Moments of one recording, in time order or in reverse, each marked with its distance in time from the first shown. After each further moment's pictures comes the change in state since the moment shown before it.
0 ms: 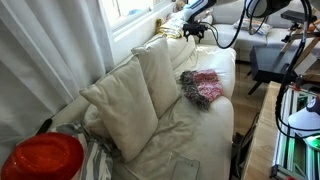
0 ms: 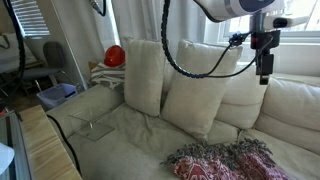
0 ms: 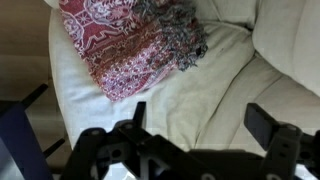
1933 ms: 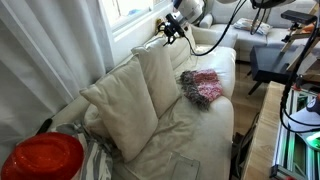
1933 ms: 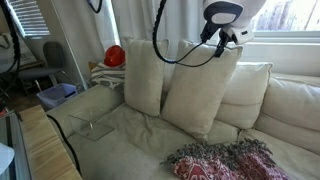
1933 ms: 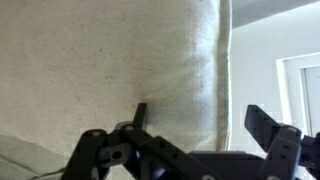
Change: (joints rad) arm -0.131 -0.011 0.472 0.008 0.722 0.189 -0.375
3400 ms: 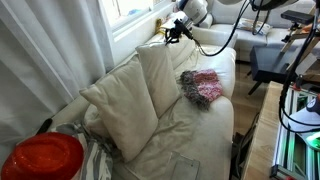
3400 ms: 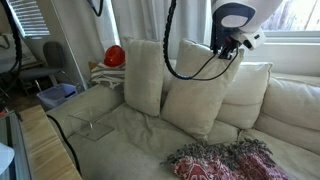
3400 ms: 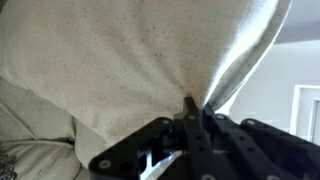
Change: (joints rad) arm -0.034 0.014 -0.051 0.010 -0.040 -0.126 -0.247
